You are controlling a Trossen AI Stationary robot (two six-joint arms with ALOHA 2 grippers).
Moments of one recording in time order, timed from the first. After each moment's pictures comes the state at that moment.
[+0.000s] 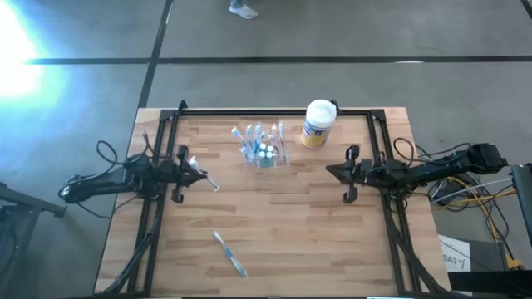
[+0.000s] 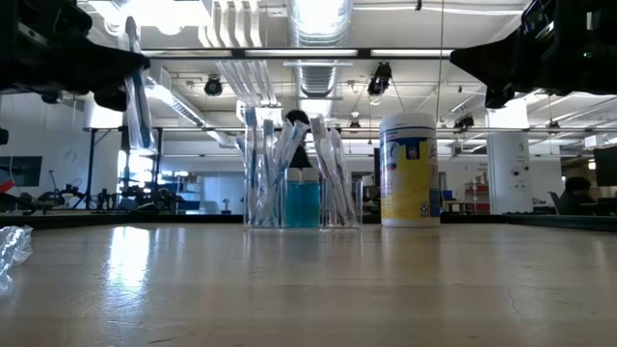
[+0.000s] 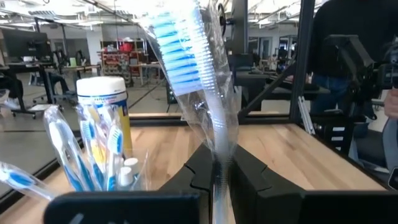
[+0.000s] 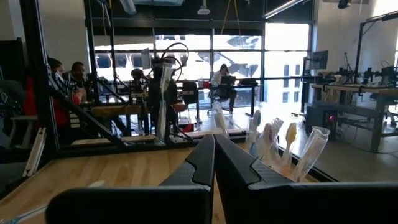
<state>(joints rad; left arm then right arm) 0.10 0.00 0.07 0.00 0.12 0.00 0.10 0.77 0.01 0.96 0.27 0.00</state>
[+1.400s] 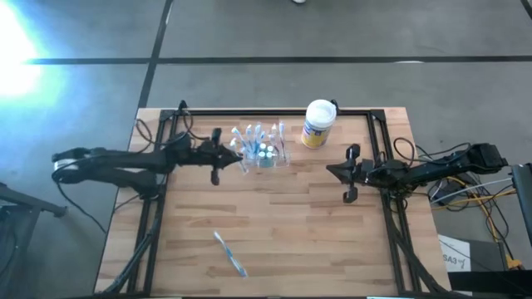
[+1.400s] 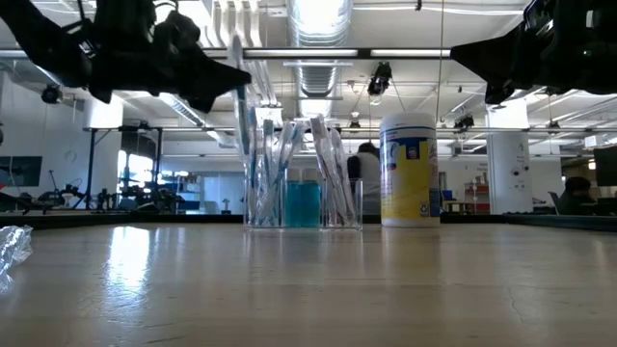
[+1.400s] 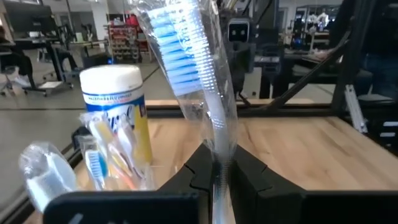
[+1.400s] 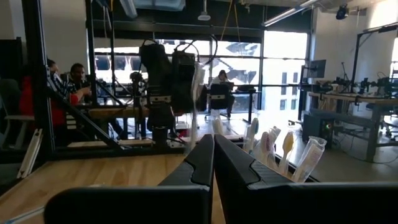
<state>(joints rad) 0.32 1.04 0.34 0.72 0.30 0.03 0.10 0.77 0.01 0.98 0.26 -0.04</state>
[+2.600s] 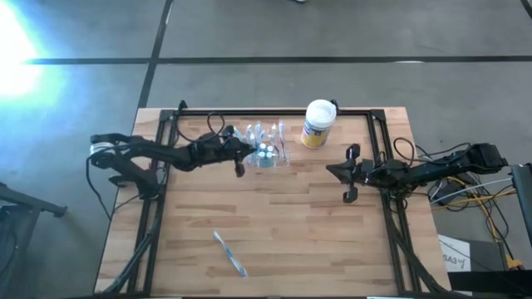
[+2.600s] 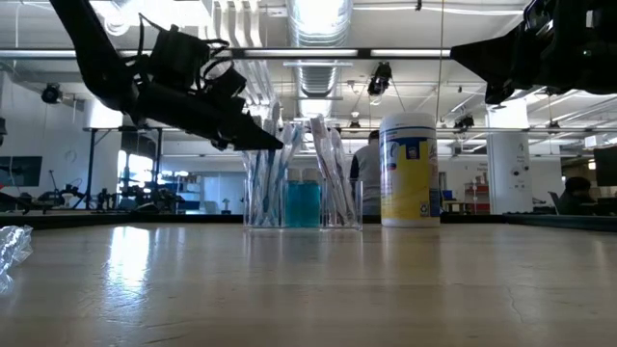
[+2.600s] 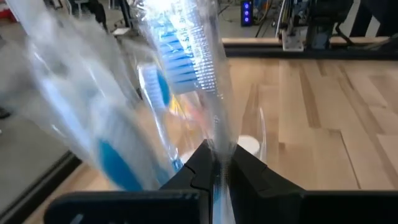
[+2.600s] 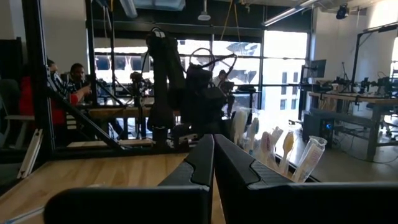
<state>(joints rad) 0.33 1.46 0.48 0.80 0.00 0.10 0.10 0.77 0.01 0.98 0.26 -0.04</state>
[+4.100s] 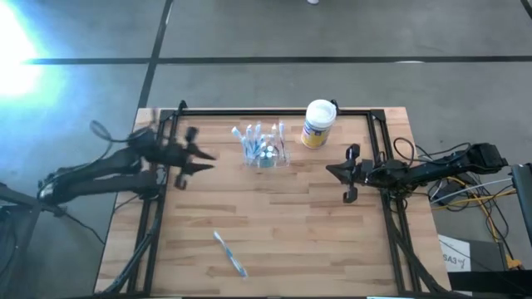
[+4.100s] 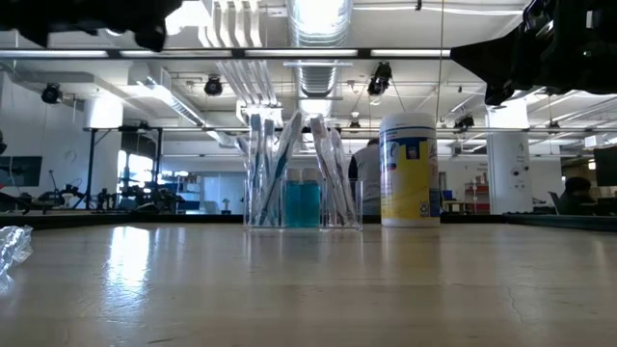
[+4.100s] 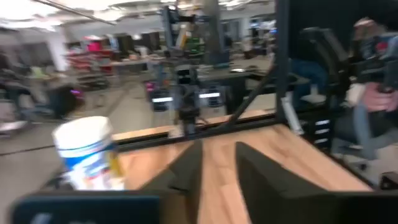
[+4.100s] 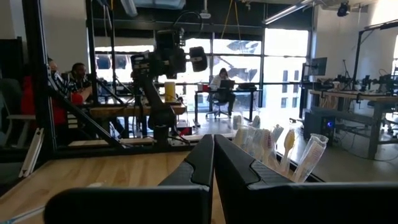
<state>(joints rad) 0.33 0.51 0.47 0.09 0.48 0.12 0.10 0.77 0.01 0.98 0.26 -0.03</state>
